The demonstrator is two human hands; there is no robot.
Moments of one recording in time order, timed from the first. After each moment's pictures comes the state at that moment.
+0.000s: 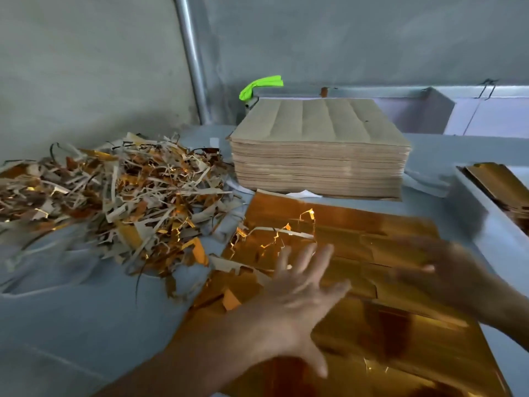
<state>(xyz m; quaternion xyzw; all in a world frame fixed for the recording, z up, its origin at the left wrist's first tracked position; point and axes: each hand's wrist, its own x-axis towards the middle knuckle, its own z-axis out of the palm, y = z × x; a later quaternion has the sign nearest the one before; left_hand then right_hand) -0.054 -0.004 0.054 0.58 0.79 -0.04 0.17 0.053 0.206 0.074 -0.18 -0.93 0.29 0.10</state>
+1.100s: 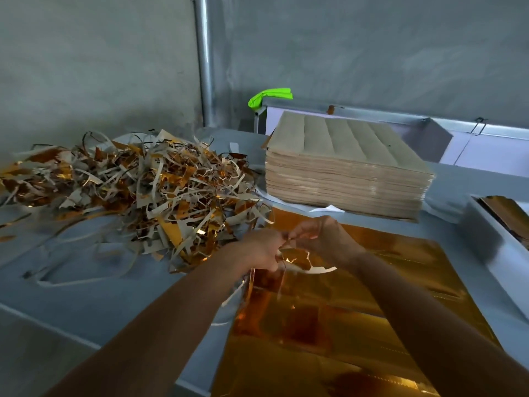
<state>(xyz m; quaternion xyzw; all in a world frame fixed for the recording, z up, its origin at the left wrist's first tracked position) -0.195 -0.056 0.049 0.42 0.89 0.08 0.16 -0.105 0.076 0.068 -0.02 -0.91 0.42 0.07</state>
